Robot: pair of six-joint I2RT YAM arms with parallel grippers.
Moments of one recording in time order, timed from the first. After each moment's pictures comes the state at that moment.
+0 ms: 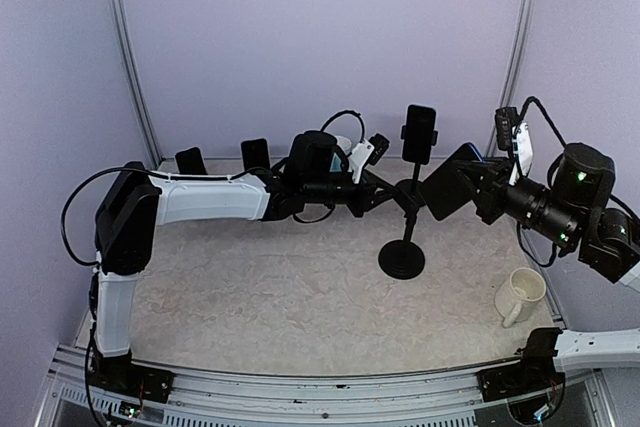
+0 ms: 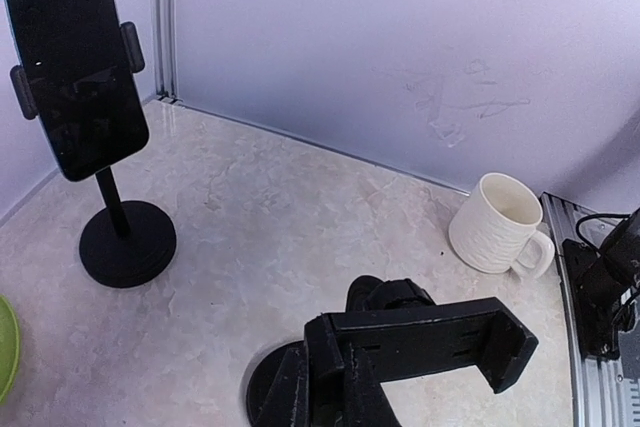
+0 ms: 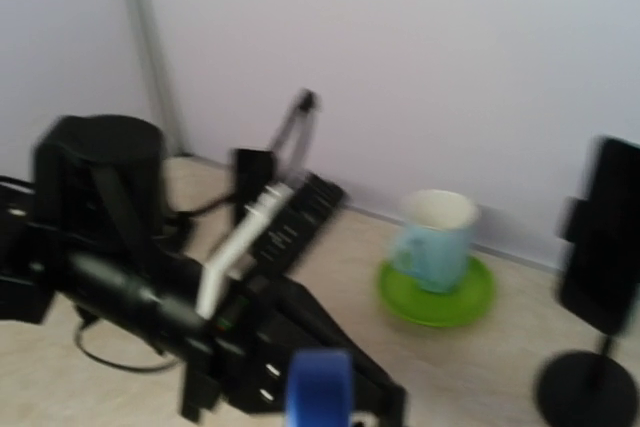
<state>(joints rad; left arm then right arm) -0.89 2.13 1.67 0.20 0.41 -0.05 0.90 0.72 0.90 -0.24 0.27 0.08</state>
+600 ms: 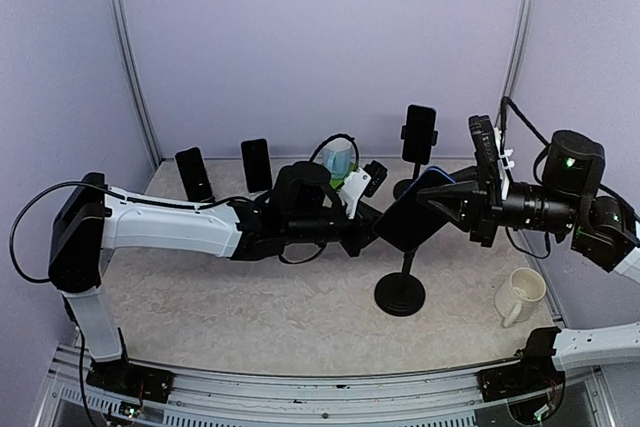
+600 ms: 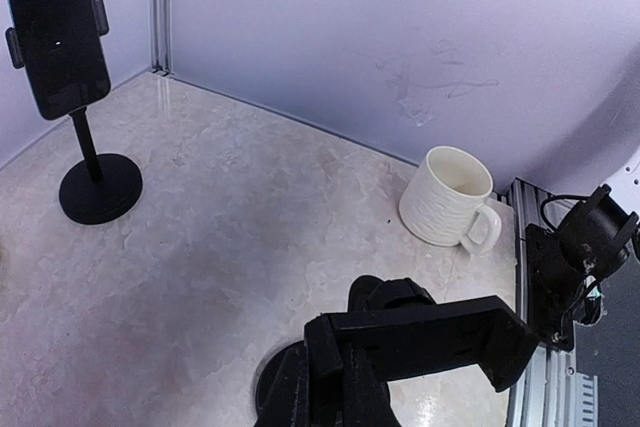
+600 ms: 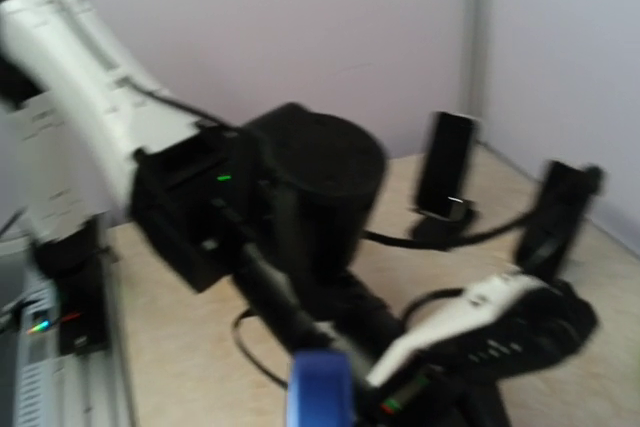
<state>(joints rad) -1.06 1.87 1.33 0.26 0.18 -0.13 0.90 0.81 0.97 -0.24 -0.30 -0.02</state>
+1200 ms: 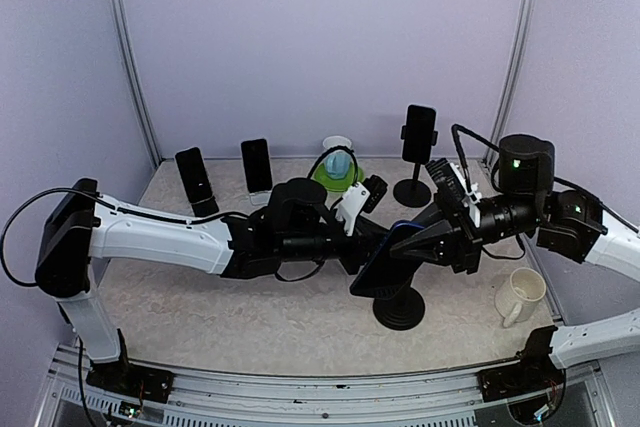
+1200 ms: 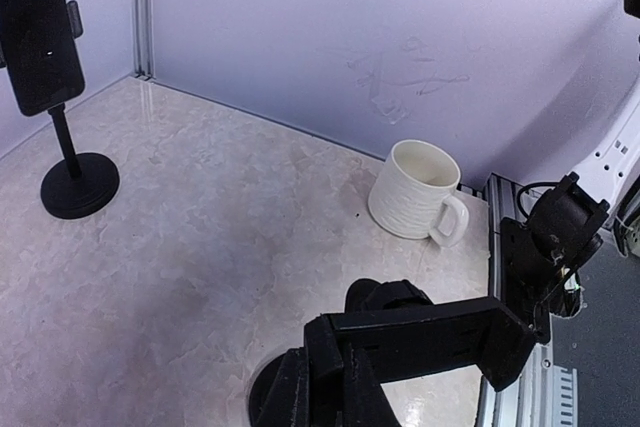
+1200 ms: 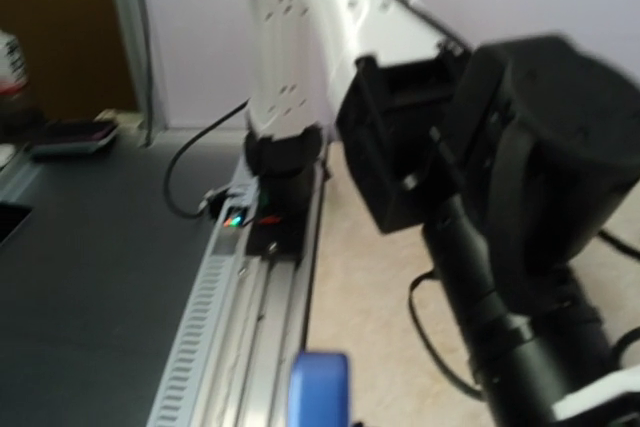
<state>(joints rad) -1.13 1.80 1.21 0.34 0.13 -0.15 0.90 0.96 0.96 -0.25 -0.76 -0.18</state>
